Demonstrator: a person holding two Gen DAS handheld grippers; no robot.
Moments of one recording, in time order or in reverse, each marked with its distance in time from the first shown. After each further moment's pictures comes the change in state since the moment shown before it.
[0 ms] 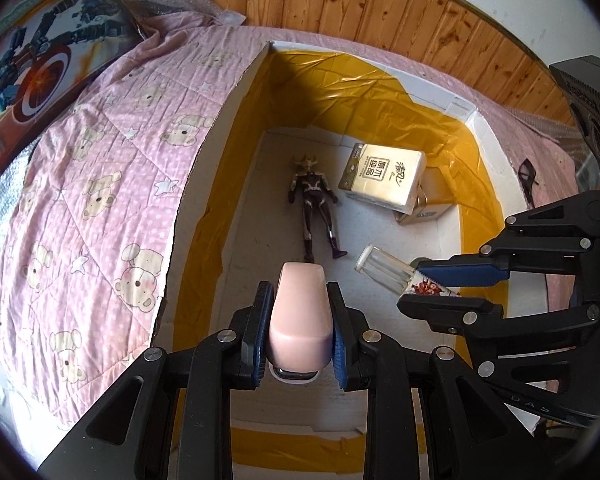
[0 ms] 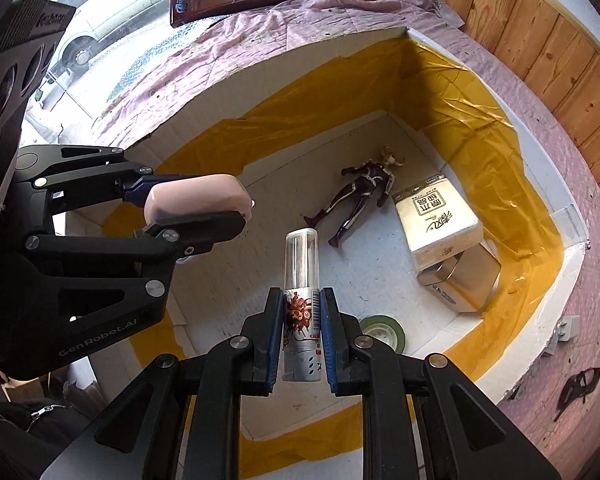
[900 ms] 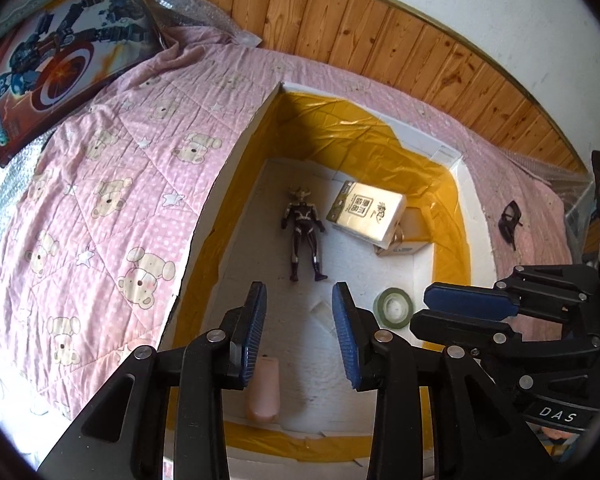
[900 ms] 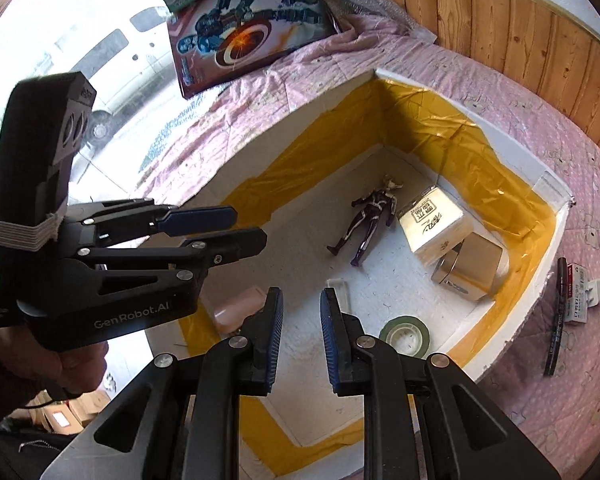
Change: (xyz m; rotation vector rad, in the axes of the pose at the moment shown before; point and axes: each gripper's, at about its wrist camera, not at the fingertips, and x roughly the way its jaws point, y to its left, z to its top) left arm -0.039 -0.001 0.005 -0.107 -0.097 -0.043; right arm -0.053 -0.016 -0.030 0.185 -0.257 0.151
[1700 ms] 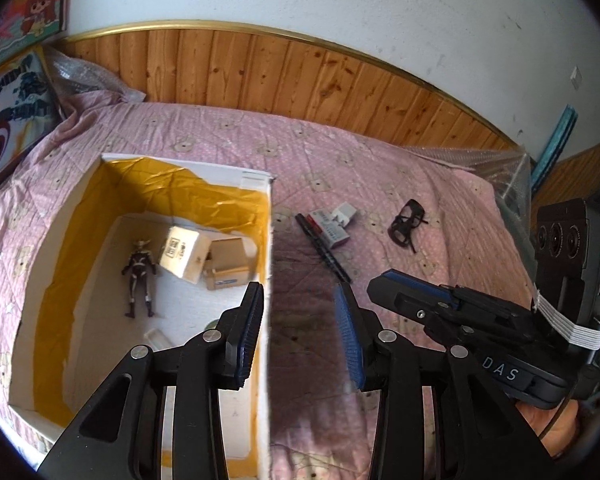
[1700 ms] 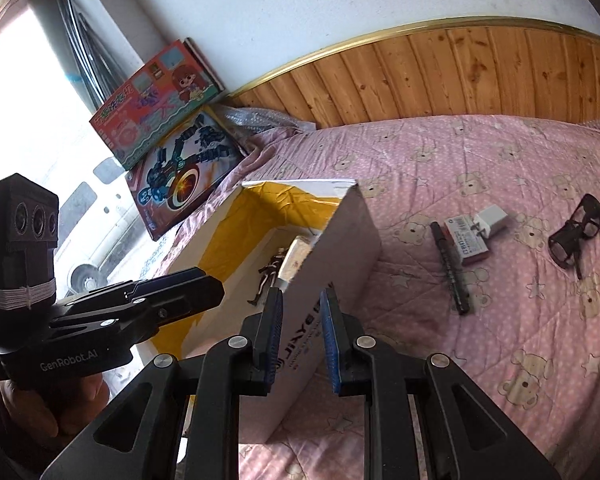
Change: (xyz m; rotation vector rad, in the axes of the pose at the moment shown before) left arm -0.024 -0.171 -0.006 0.169 -0.094 -0.178; right arm -0.117 -0.111 -0.102 0.362 -0.413 -0.045
